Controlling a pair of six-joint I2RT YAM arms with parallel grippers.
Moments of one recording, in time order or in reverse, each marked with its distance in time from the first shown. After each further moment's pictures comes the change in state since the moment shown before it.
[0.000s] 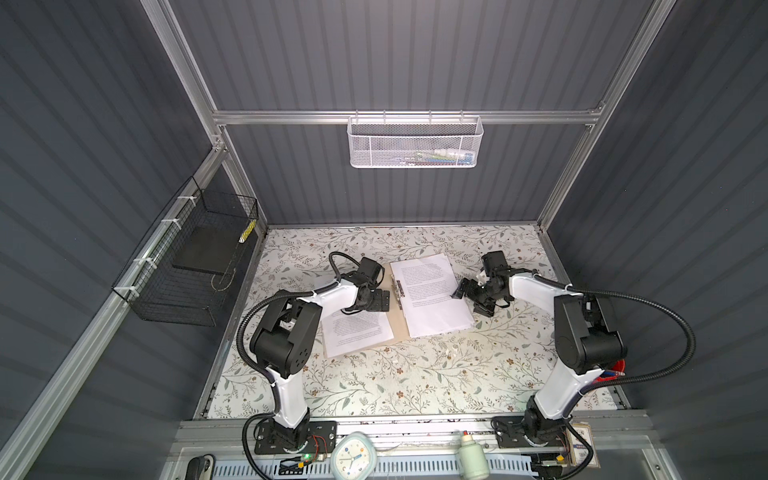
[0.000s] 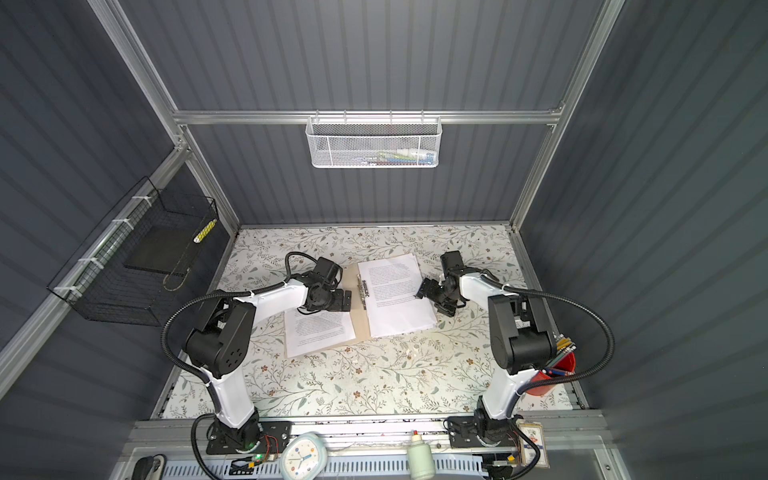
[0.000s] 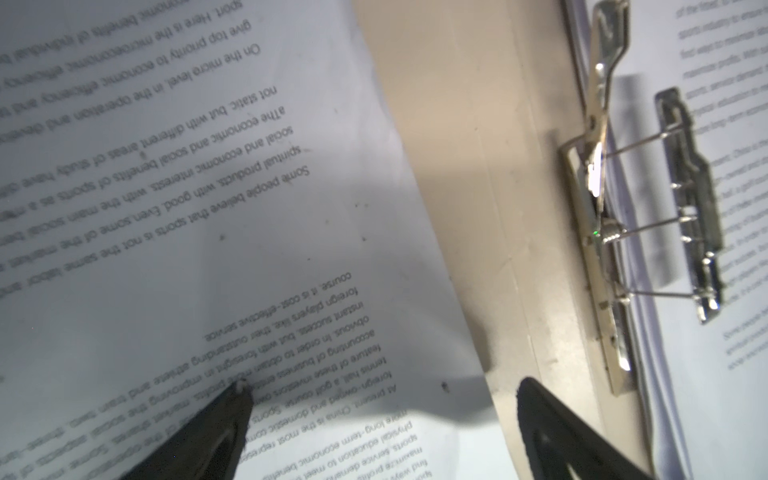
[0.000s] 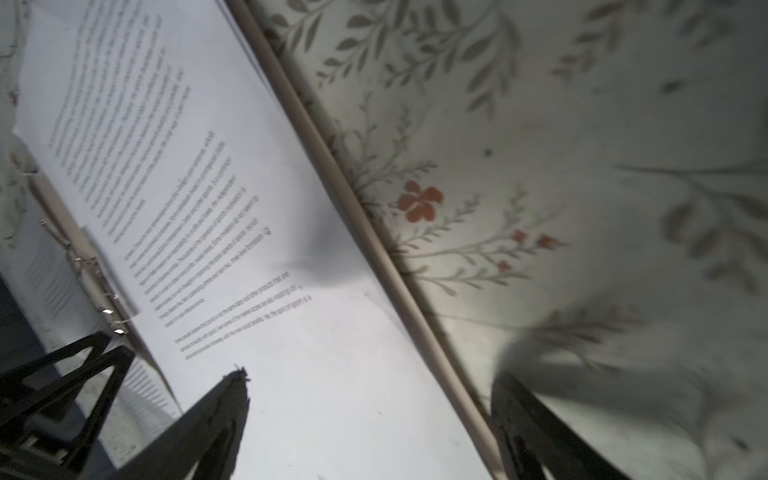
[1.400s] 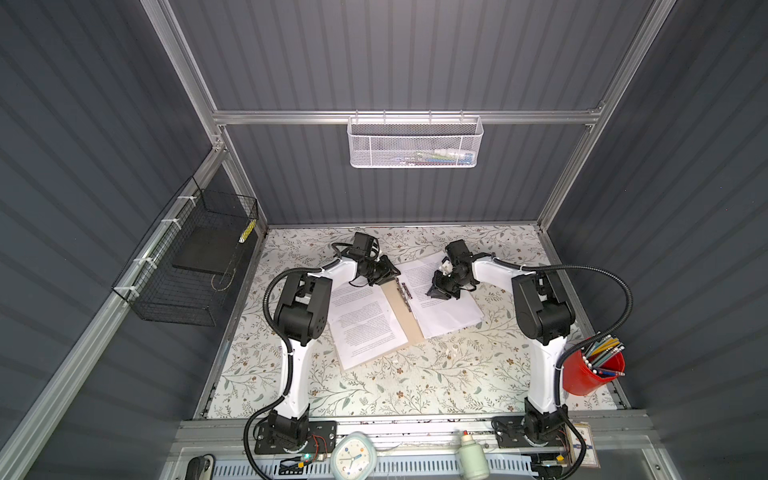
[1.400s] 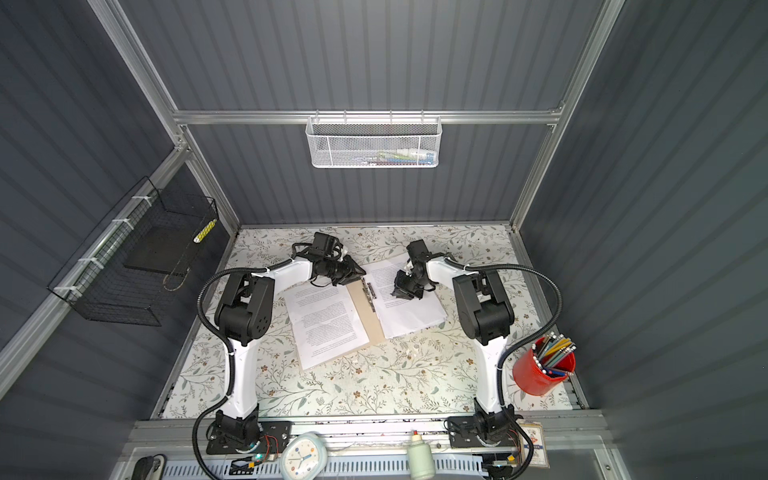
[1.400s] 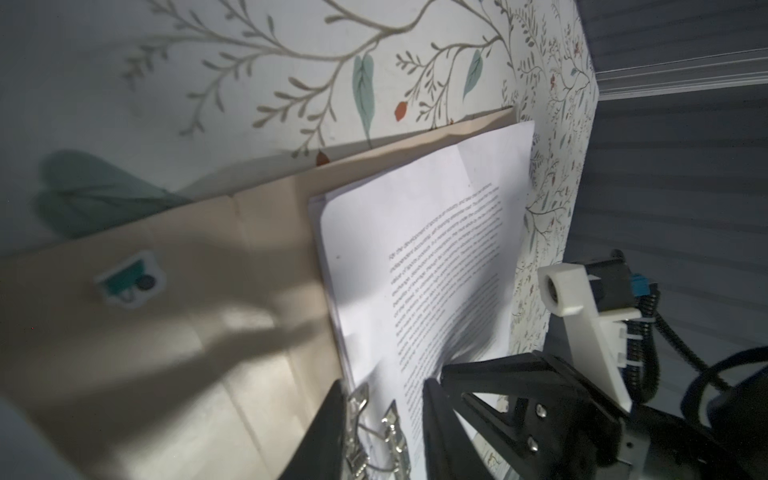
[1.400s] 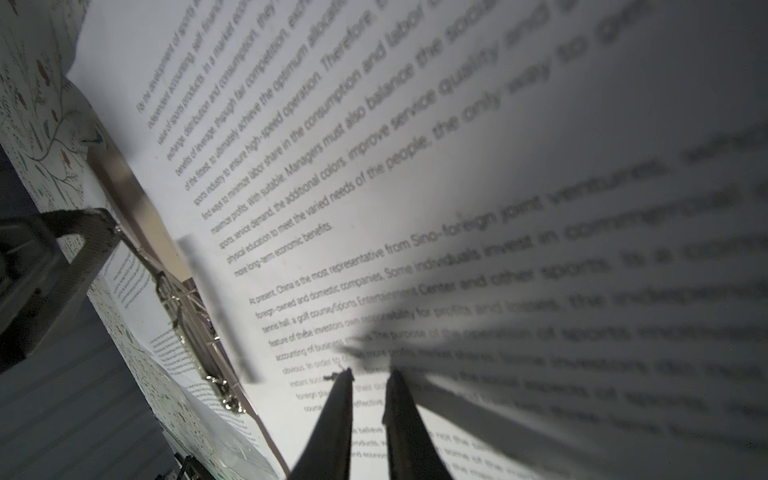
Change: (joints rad) left arm 0.127 0.320 0.394 0.195 0.610 -0.378; right arm 0.165 0.360 0.372 -0.018 -0.190 0.000
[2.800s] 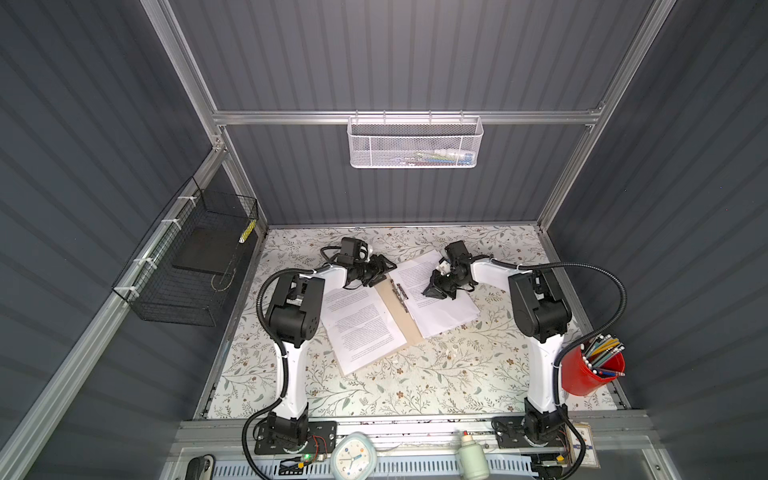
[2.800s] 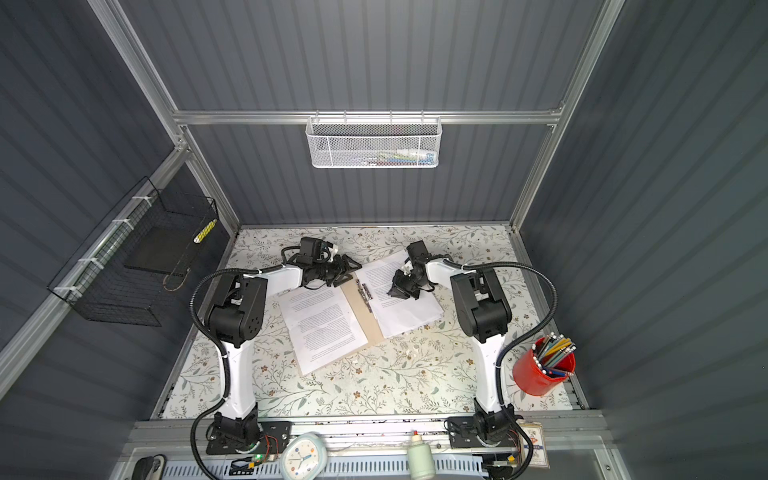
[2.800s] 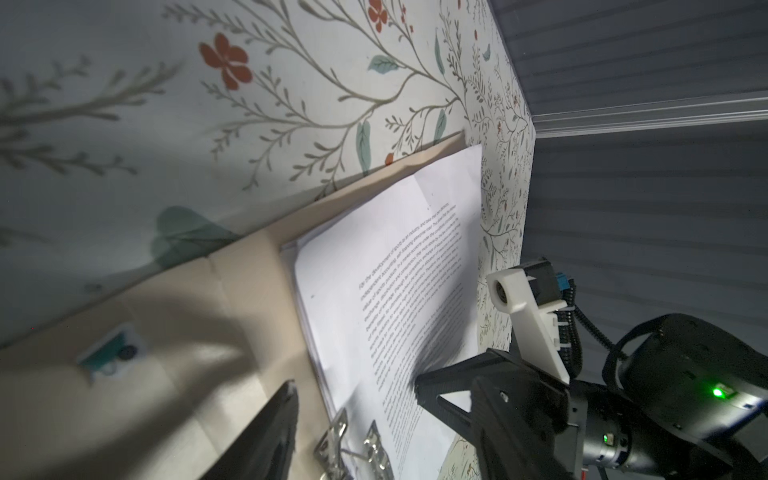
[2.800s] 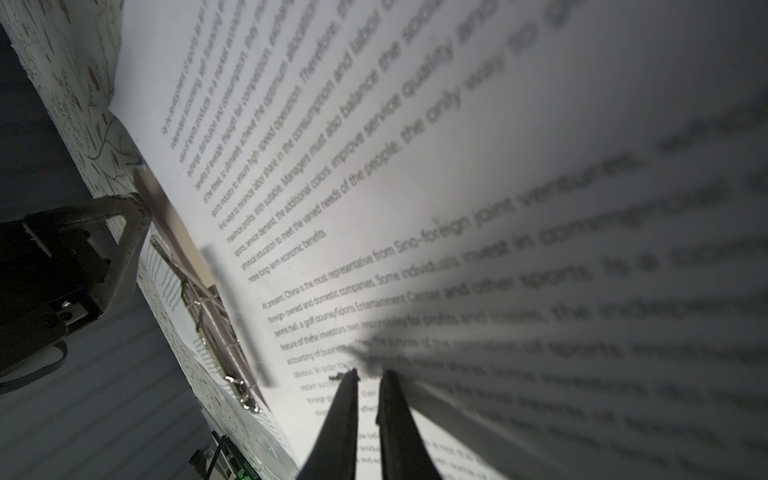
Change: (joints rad) left arm 0.077 -0.052 -0.178 0.269 0.060 -0.064; right arm -0.005 0.035 -0.001 0.073 -0.096 0.036
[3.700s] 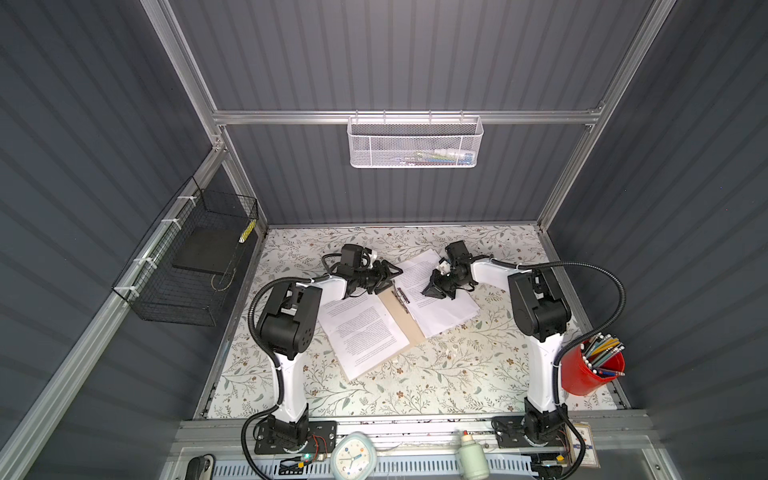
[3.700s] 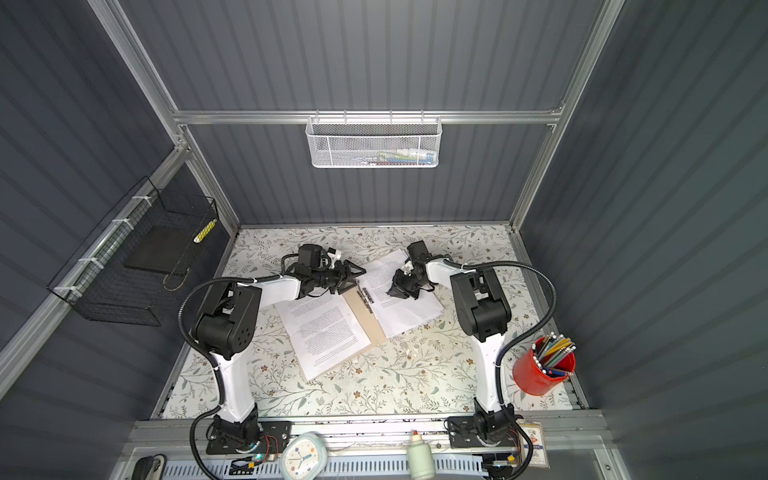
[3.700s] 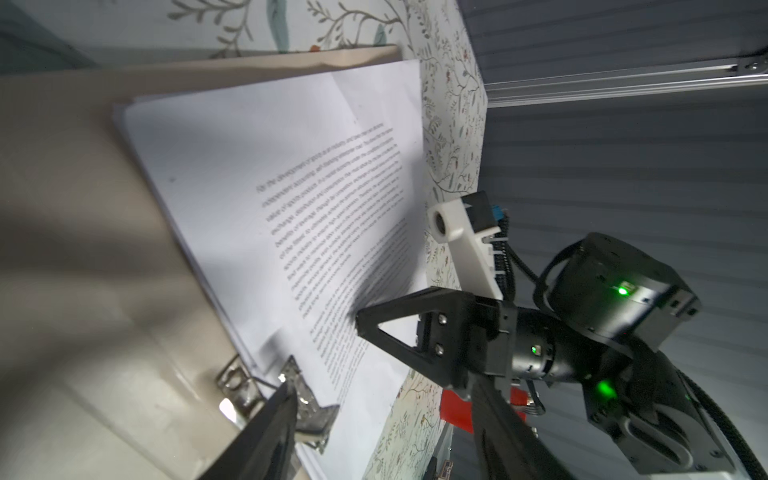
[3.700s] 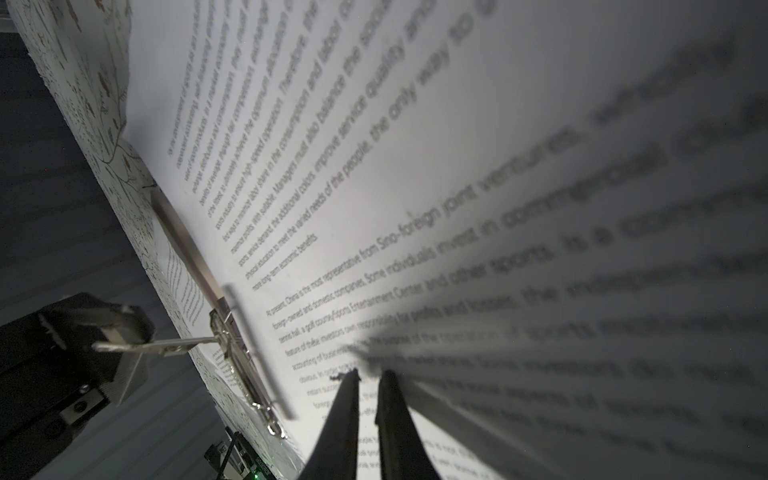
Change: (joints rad) left arm -0.055 -0.154 -0.206 0.188 0.085 -0.147; right arm -0.003 0.008 -0.001 0.016 -0.024 0.024
